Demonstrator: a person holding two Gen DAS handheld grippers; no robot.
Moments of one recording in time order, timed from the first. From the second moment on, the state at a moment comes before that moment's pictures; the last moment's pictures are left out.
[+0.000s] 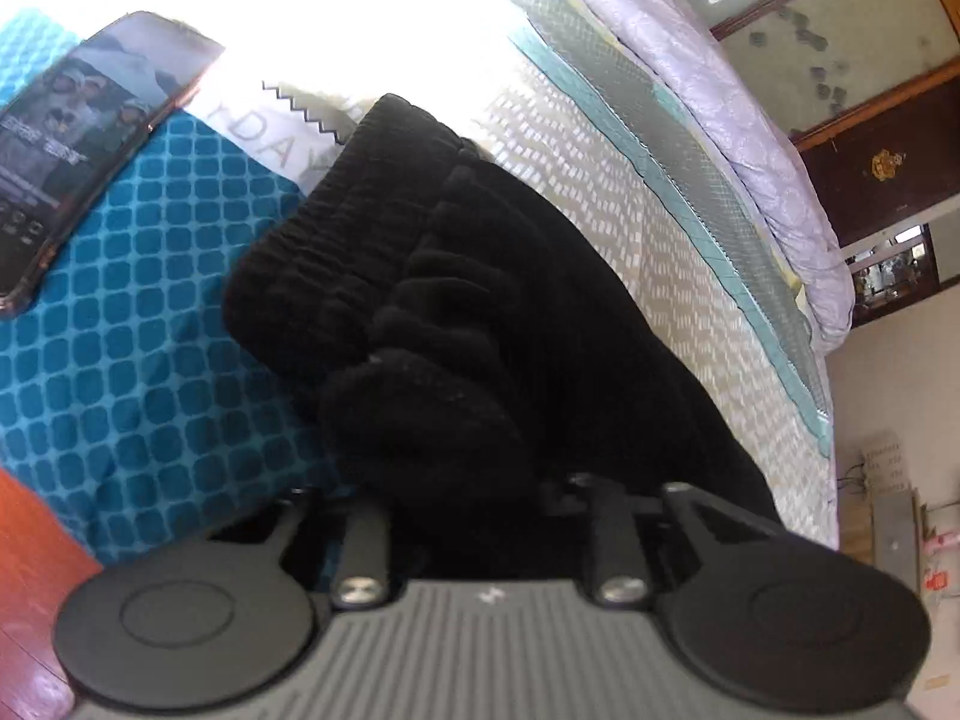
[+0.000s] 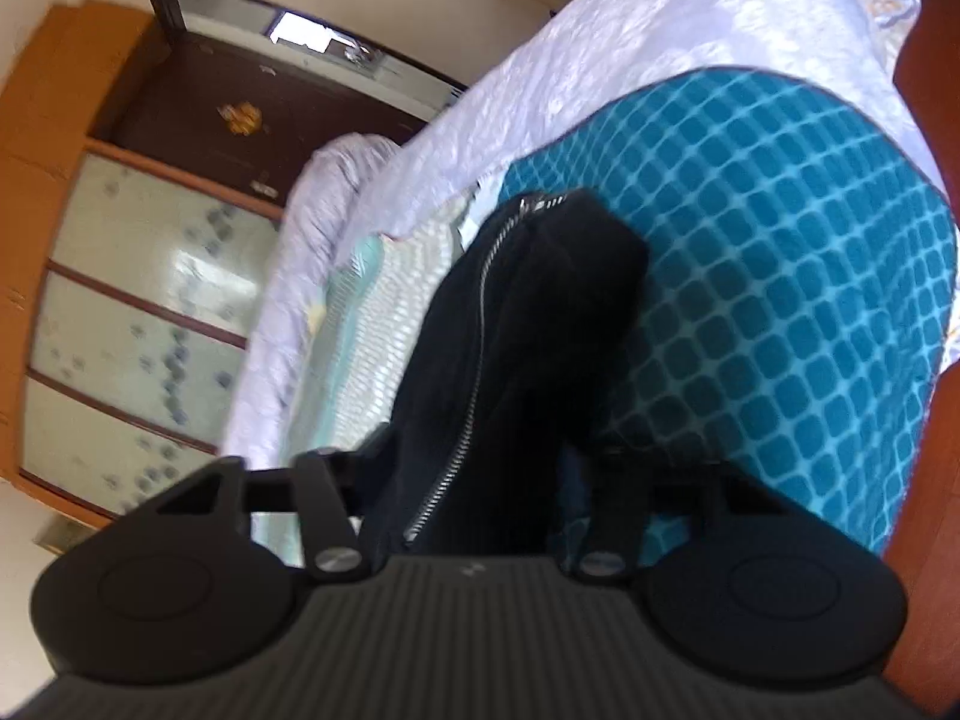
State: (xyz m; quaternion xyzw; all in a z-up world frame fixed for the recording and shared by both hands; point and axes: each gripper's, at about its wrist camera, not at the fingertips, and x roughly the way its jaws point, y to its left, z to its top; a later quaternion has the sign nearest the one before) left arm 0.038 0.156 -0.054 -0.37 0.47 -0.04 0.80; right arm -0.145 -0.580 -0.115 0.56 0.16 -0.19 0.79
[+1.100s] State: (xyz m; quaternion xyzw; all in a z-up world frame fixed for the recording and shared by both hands) left arm 0.104 0.146 -0.039 -0.25 0.47 -0.04 0.85; right arm -0.053 -0.577 -0.129 0.54 0.21 -0.22 0.79
